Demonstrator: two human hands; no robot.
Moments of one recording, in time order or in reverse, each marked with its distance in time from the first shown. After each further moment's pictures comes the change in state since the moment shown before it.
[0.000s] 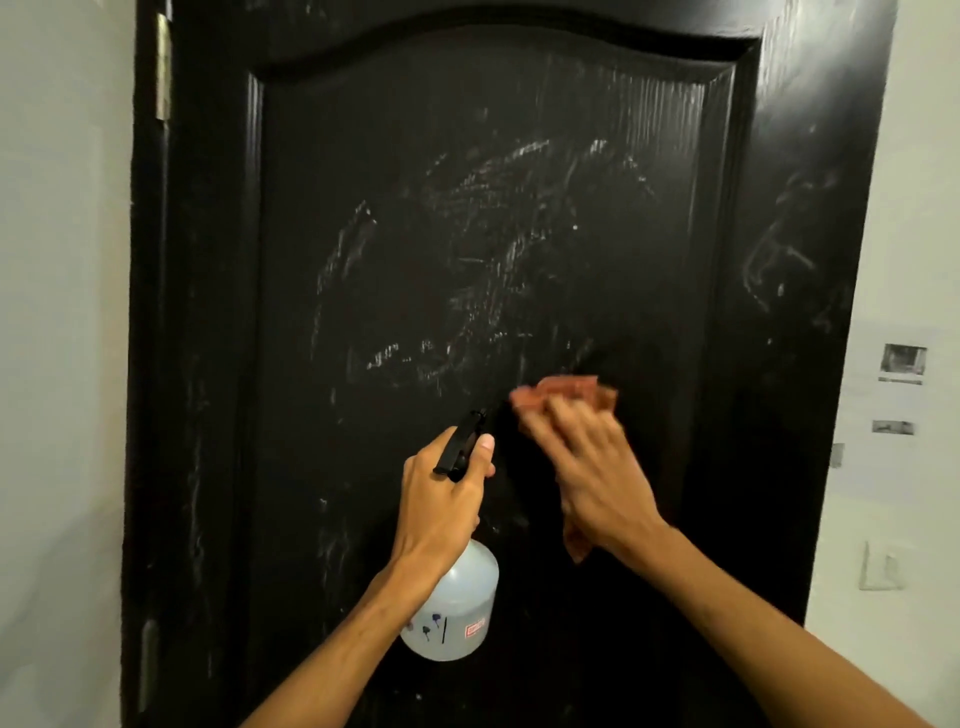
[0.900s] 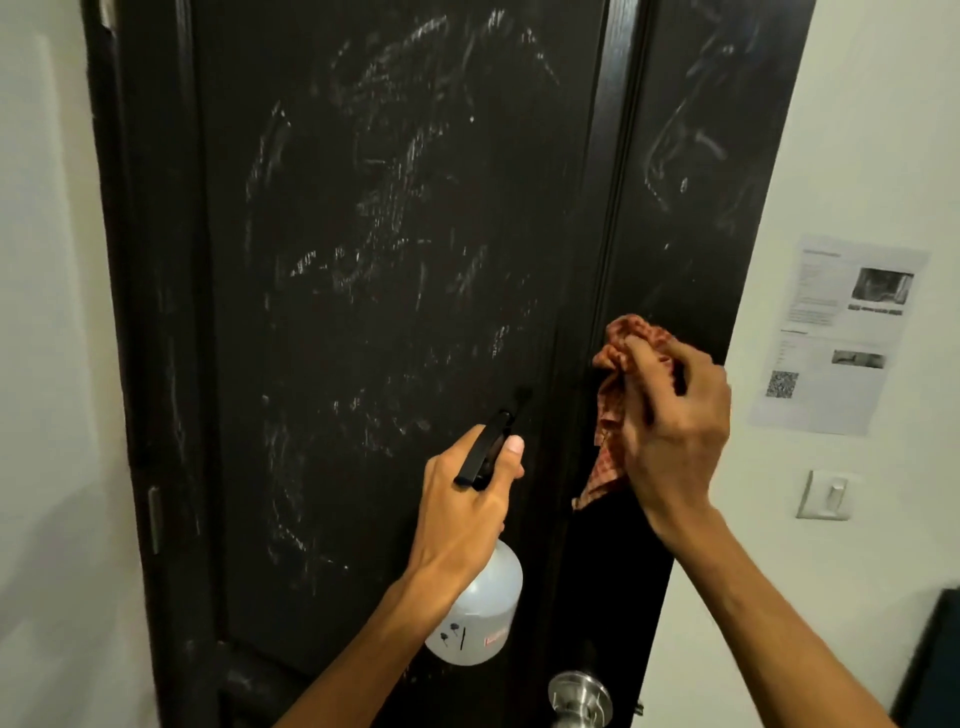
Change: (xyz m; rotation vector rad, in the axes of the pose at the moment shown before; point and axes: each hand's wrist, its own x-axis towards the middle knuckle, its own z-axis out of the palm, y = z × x) left_hand -0.126 0.031 0.126 -0.002 -0.030 -0.055; right_hand -0.108 0.093 -0.078 0.274 0.373 0.489
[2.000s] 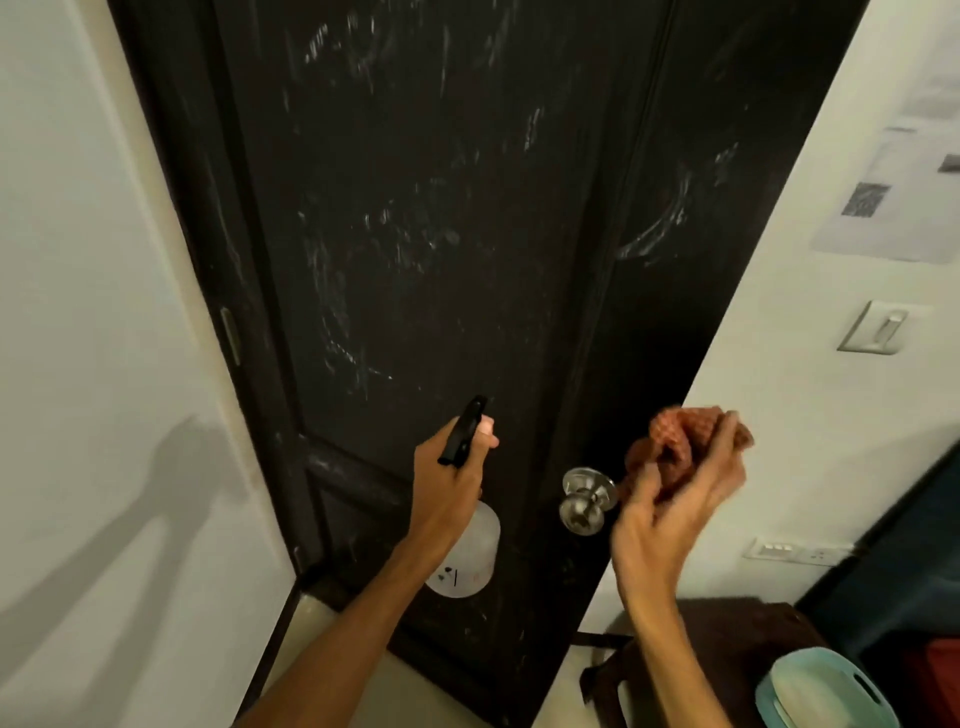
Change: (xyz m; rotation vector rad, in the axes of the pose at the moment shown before) left_hand -0.157 -0.097 -0.016 -0.028 0.143 -0.336; right_hand -0.221 -0.067 -0.116 0.504 -0.163 0.836
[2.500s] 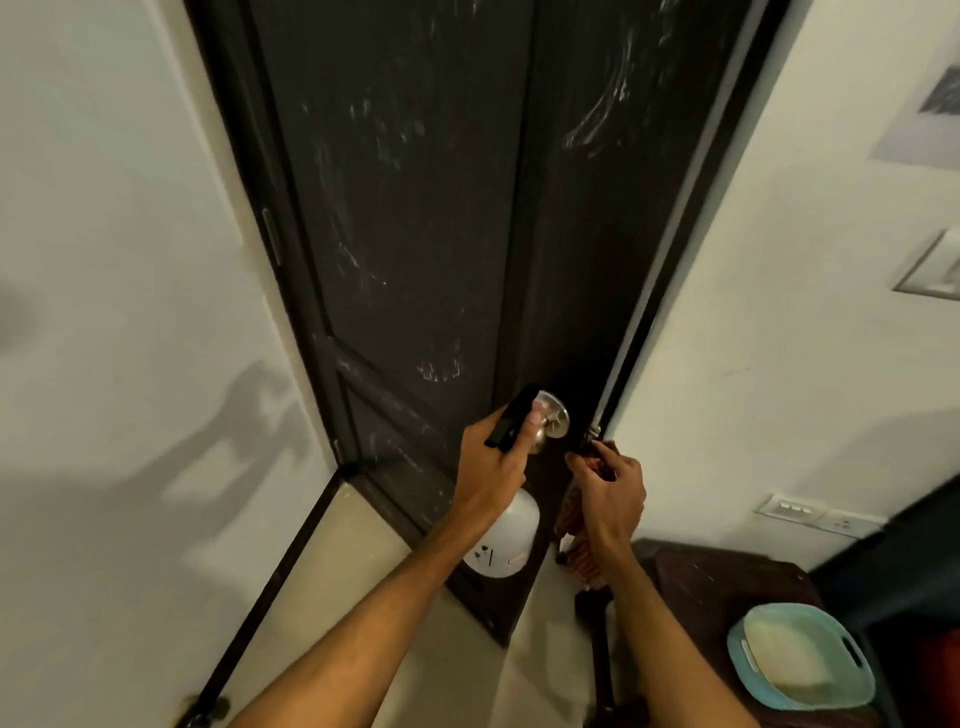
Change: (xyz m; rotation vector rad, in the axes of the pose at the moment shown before) left_hand -0.109 -0.017 0.104 0.111 0.009 -0.158; right_hand -0.030 0.148 -0.059 -0.192 -0.506 0.575
